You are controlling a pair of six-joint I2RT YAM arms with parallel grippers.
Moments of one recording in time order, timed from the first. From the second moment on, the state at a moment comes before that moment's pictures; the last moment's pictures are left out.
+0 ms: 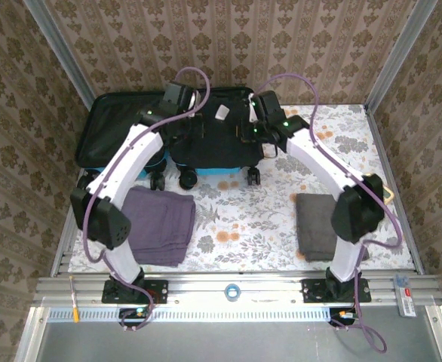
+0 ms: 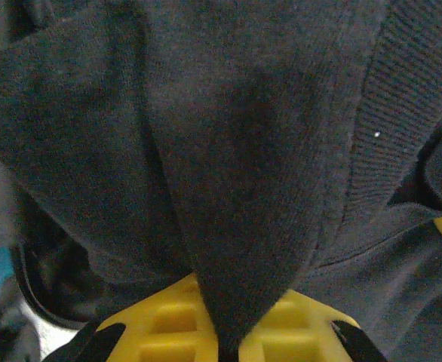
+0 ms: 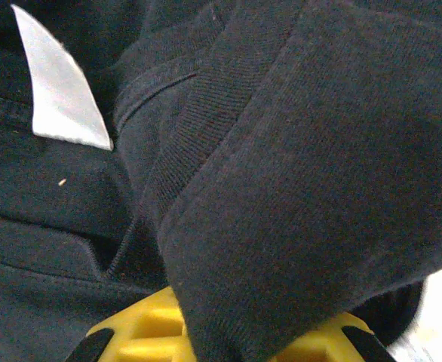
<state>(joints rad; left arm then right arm) -0.49 1.79 1.86 -0.91 0.01 -0.33 0.45 1.87 1.76 -0.61 -0.07 0.39</state>
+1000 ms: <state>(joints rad) -0.27 2.39 2.46 -0.94 0.08 -0.27 0.29 2.58 2.58 -0.74 -0.24 0.40</state>
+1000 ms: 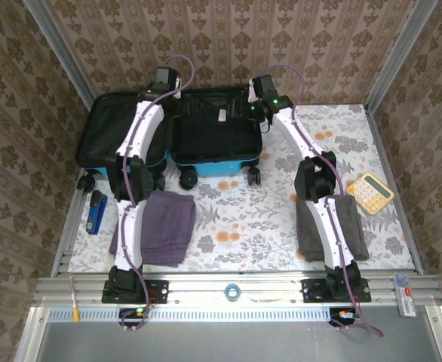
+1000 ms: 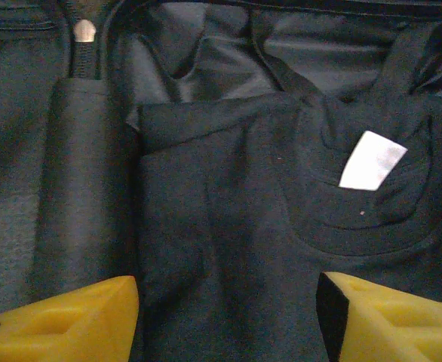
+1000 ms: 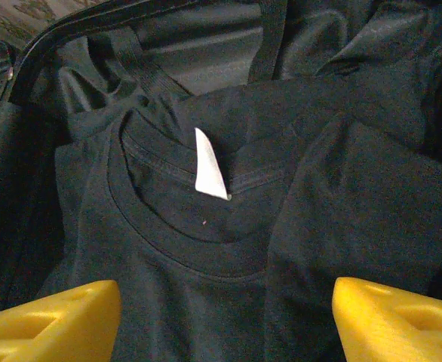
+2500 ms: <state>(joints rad) -0.68 1.34 0.68 -0.66 0.05 -0.65 0.40 1.54 1.03 -0.35 -0.28 0.47</state>
